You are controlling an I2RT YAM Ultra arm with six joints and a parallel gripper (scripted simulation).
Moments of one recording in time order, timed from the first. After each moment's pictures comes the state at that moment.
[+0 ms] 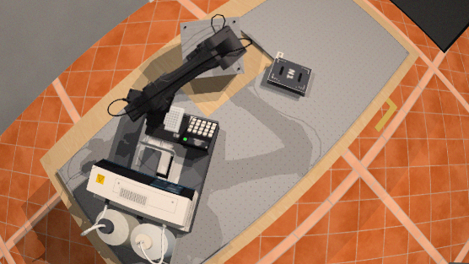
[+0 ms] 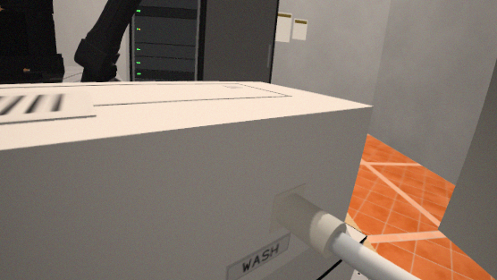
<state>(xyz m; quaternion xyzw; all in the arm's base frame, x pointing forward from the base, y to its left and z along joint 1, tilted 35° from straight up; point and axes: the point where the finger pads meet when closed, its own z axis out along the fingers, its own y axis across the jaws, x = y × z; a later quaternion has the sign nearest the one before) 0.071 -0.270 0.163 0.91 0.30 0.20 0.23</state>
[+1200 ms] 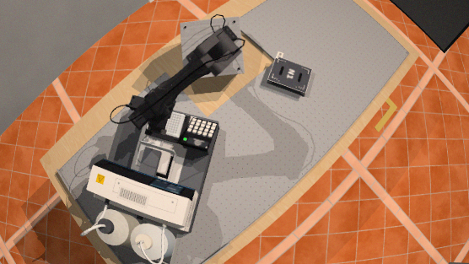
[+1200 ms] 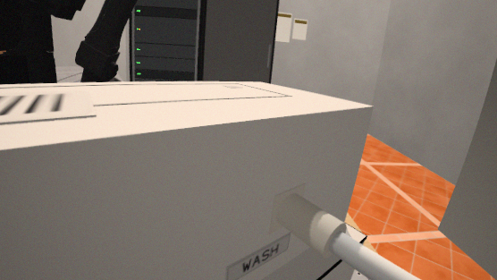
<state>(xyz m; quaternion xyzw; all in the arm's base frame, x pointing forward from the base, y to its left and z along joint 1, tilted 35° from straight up) 0.094 -0.289 0.123 0.91 0.30 0.19 0.23</state>
